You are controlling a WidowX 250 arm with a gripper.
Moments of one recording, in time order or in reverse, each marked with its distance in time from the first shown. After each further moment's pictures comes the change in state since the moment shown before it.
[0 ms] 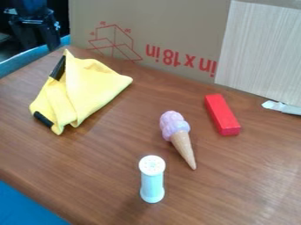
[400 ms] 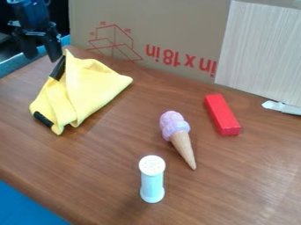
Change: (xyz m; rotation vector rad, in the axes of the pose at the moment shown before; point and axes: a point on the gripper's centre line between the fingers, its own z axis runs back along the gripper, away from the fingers) arm -0.004 0.004 -0.025 0.000 0.040 -0.004
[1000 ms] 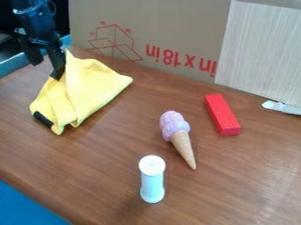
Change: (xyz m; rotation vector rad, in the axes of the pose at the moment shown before) arm 0.000 -0.002 -0.014 0.028 -0.015 -0.079
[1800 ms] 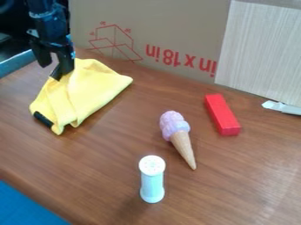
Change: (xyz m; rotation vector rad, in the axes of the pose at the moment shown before) arm 0.011 -0.012 -0.012 0.068 0.040 -0.051
